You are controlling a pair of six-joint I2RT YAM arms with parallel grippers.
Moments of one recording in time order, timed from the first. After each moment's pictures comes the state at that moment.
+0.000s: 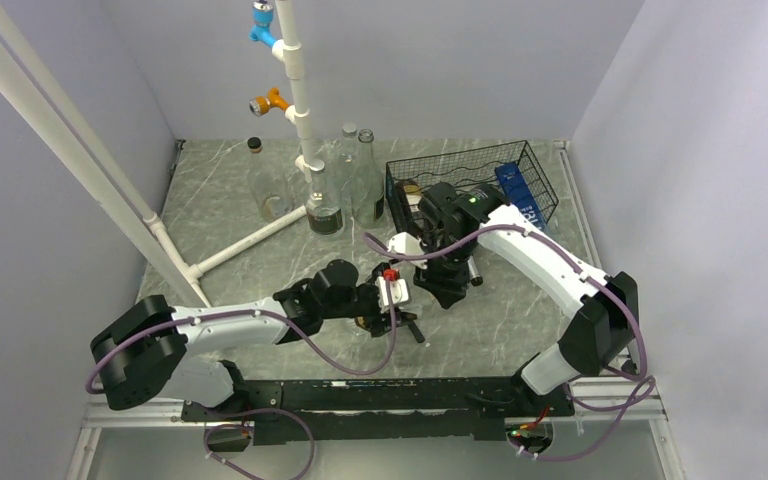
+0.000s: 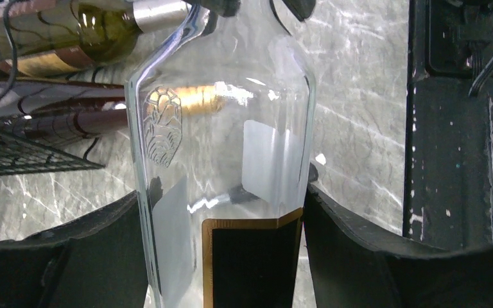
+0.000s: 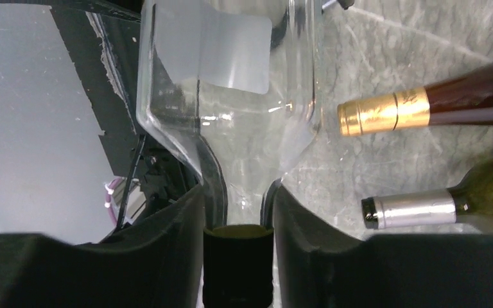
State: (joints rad) left arm -1.01 1.33 0.62 0.35 0.30 0.28; right arm 0.66 1.52 1.41 -1.40 -0.37 -0.77
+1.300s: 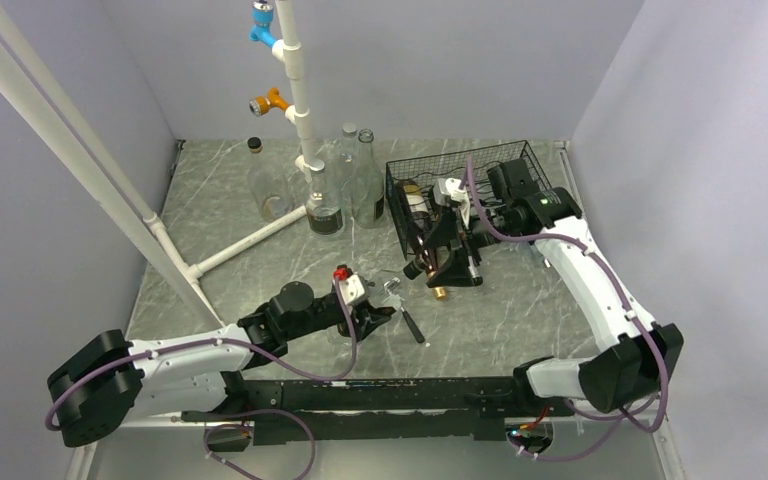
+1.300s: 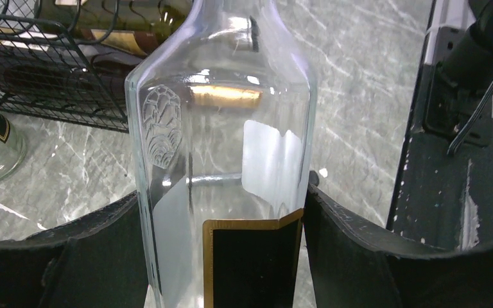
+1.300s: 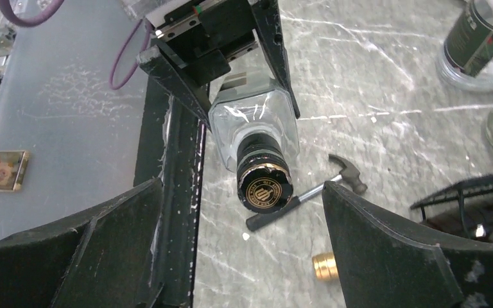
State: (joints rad) left arm -0.98 1.05 0.33 0.58 0.16 0.05; right arm 0.33 1.29 1.31 -1.09 -1.12 -0.76
